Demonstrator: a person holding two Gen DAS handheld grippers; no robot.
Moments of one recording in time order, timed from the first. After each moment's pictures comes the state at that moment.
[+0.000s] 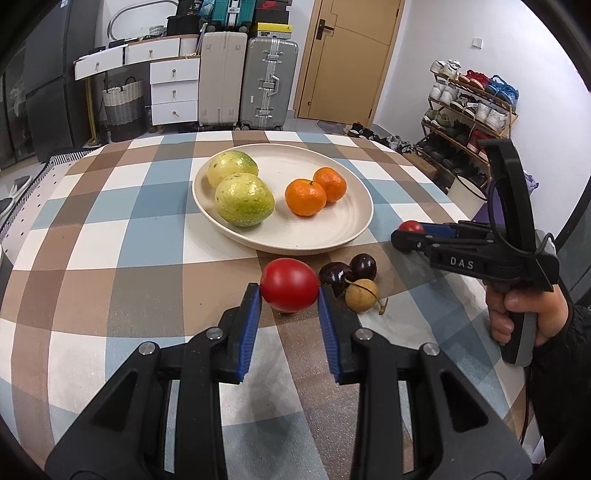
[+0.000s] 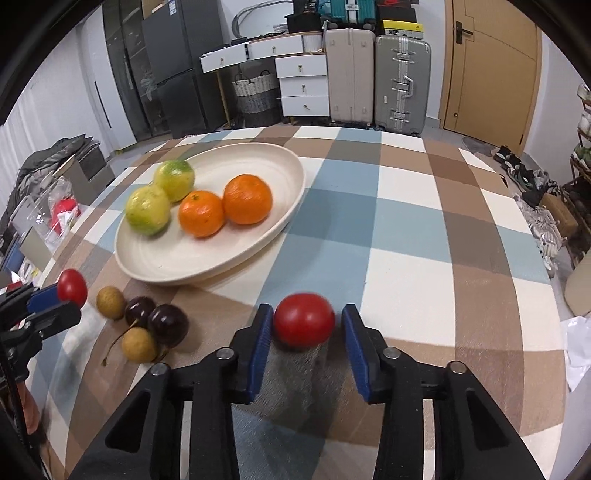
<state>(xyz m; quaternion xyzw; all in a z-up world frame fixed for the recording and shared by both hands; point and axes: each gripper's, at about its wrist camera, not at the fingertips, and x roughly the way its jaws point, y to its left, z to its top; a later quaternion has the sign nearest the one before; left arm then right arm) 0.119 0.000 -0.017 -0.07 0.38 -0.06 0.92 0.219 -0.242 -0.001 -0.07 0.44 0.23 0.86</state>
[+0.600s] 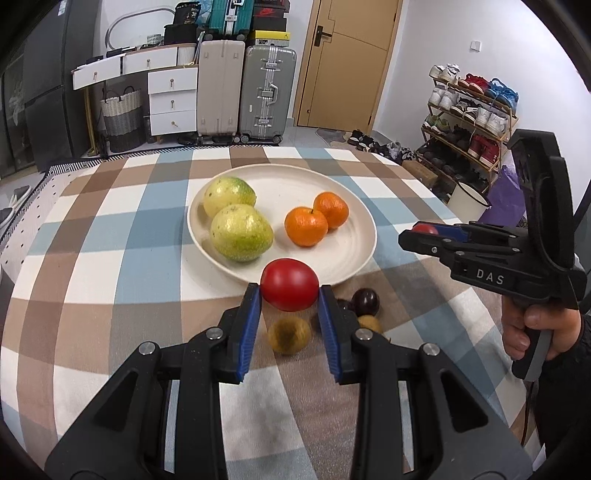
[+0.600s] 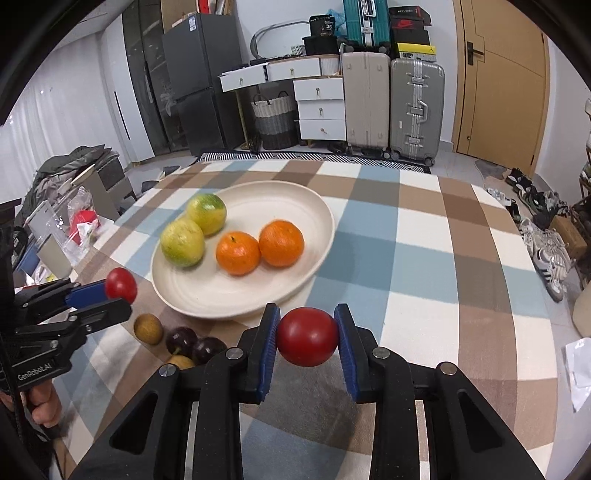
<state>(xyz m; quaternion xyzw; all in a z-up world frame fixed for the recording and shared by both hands) 0.148 -0.002 -0.004 -0.07 0.36 -0.06 0.93 0.210 -0.229 0.035 -0.06 0.40 0.27 0.87</state>
